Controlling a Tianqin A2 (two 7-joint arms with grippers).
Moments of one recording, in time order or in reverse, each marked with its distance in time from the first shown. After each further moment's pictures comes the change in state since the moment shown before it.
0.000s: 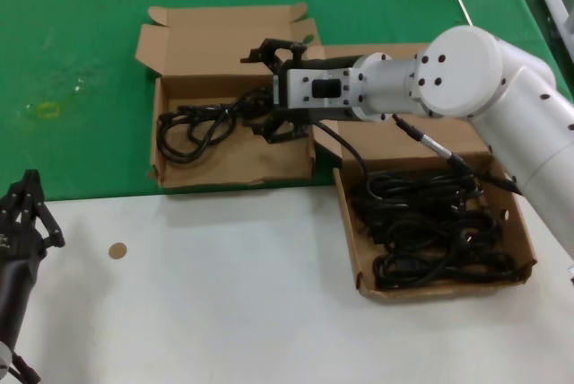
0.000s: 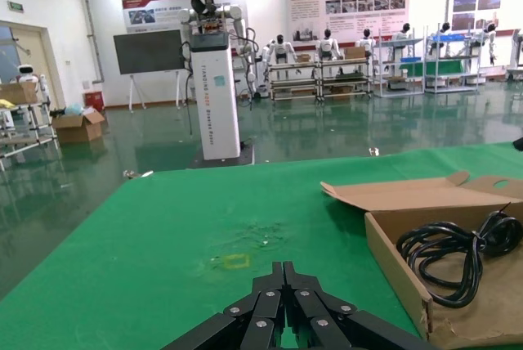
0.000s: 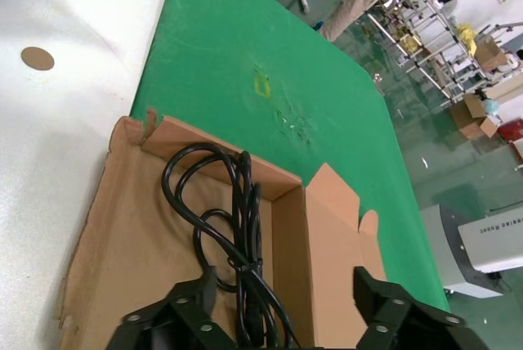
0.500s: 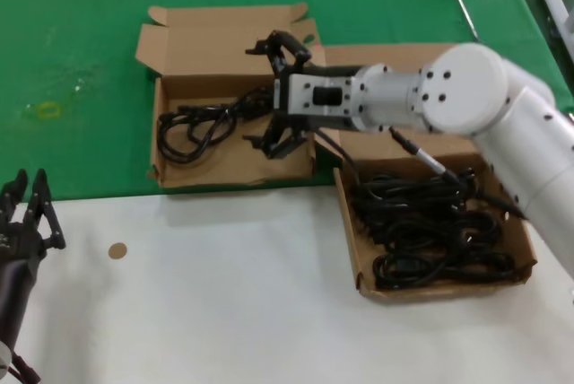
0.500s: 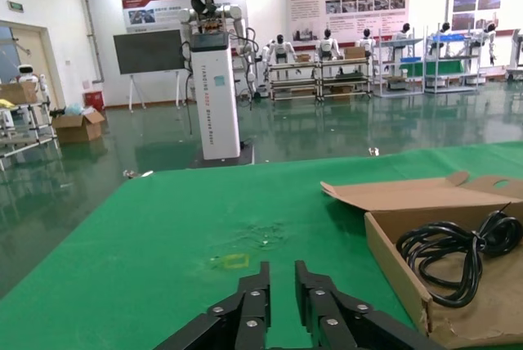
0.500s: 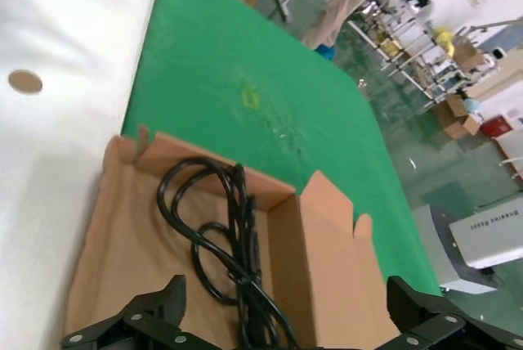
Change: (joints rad) left arm 0.000 0.000 0.000 0.000 0.000 0.000 0.000; right arm -0.059 0.014 0.030 0.057 0.029 0.030 0.020
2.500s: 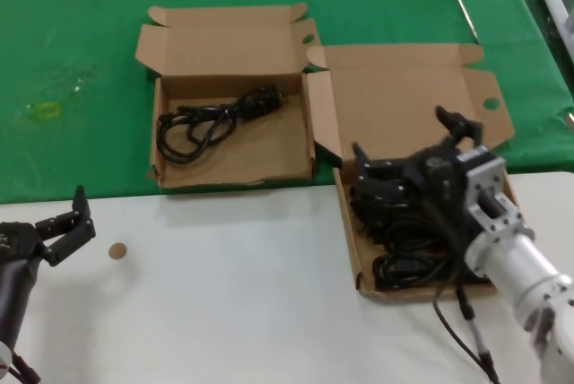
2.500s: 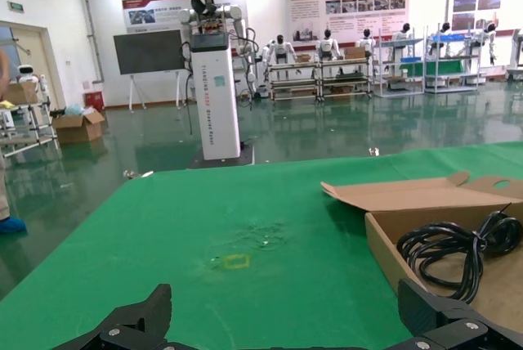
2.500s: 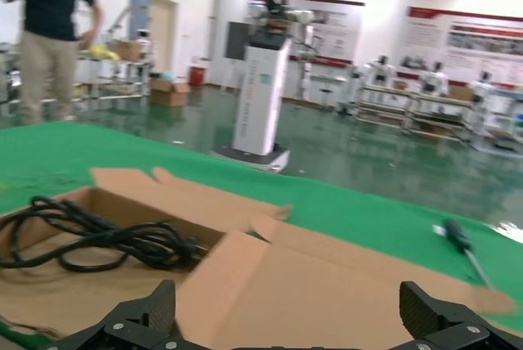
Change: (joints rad) left arm 0.000 0.000 0.000 0.000 0.000 0.000 0.000; right arm -0.830 0.053 0.446 0.559 0.469 0.564 0.166
